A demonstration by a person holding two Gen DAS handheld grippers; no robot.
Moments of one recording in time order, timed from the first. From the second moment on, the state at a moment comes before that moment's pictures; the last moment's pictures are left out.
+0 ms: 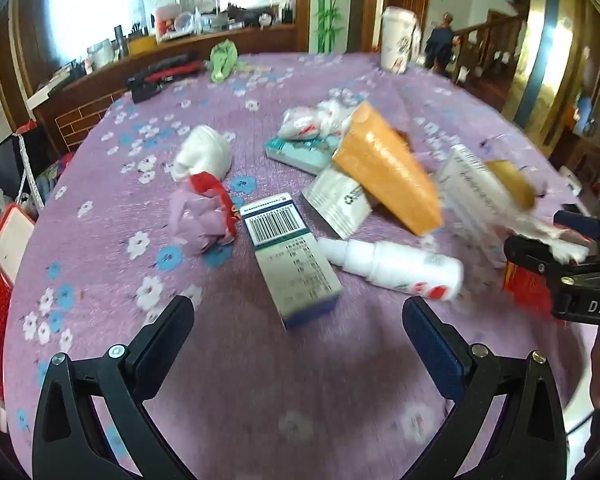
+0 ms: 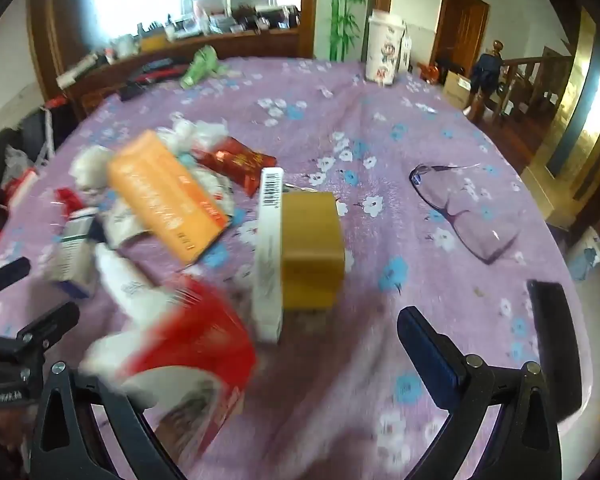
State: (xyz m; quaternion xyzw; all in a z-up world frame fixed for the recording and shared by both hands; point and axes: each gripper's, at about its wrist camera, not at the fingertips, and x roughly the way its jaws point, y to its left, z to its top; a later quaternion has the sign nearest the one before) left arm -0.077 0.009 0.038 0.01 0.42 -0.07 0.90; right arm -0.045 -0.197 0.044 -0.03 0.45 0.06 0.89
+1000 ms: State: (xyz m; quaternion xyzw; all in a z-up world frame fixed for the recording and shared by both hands) left arm -0.193 0.031 0.065 0.03 0.25 0.00 0.97; right arm -0.208 -0.204 0.069 -0.02 0.30 0.02 0.95
